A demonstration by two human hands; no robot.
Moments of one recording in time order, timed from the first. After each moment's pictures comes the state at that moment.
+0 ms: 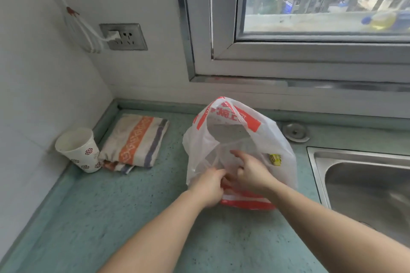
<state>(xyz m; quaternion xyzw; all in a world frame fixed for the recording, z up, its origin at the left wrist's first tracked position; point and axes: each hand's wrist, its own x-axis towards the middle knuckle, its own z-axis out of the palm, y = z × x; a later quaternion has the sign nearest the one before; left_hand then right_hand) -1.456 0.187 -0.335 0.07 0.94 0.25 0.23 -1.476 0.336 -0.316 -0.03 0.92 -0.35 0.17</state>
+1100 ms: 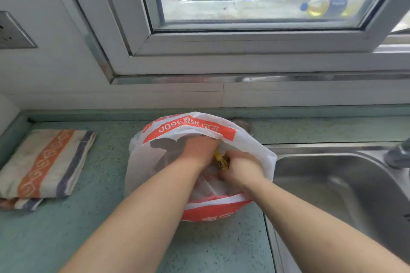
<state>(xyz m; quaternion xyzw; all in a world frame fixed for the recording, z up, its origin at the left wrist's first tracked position) -1.569 0.338 -0.327 0.20 0.97 0.06 0.14 -1.517 0.461 -0.362 0.07 0.97 -0.21 0.10</state>
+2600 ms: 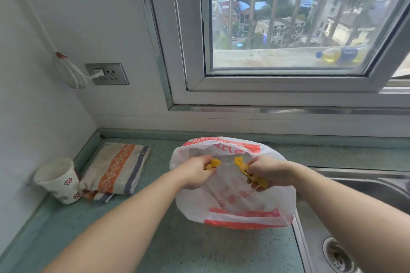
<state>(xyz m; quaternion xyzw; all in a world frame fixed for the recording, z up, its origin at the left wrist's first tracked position) -1.505 0.217 -0.255 0.11 0.93 0.29 0.22 -1.507 0.436 -0.252 0.10 0.82 -0.44 0.36</state>
